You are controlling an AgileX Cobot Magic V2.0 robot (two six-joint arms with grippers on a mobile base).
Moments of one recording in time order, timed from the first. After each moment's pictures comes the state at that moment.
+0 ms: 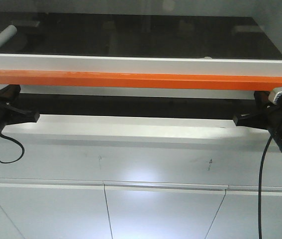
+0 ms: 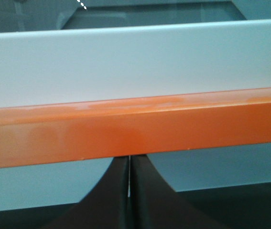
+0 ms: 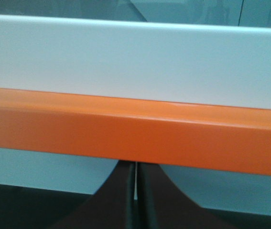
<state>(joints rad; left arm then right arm) 0.00 1.69 -0.62 0.15 -1.04 -0.04 -0.01 1.63 -0.54 -0.10 -1.00 -0.03</state>
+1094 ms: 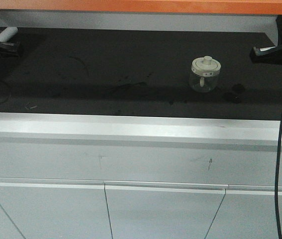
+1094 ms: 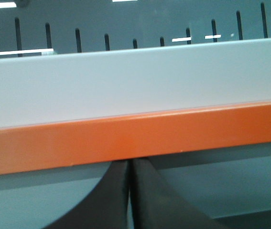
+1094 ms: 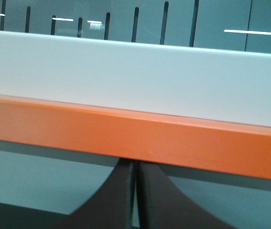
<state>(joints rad) 0.01 1.55 -0.91 0.18 -0.96 -0.06 -0.01 1.44 -0.82 -0.16 -0.86 -0.02</state>
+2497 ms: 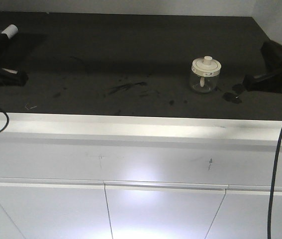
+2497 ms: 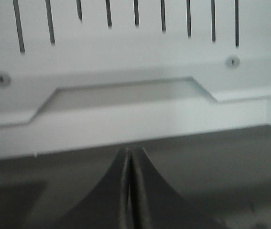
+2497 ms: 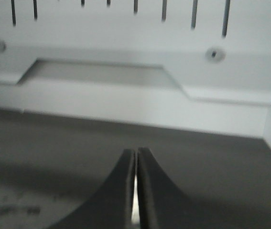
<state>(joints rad) 0.01 1.43 -0.73 0.31 -0.82 -0.19 -0.01 1.34 -0.68 -0.34 -0.73 0.20</state>
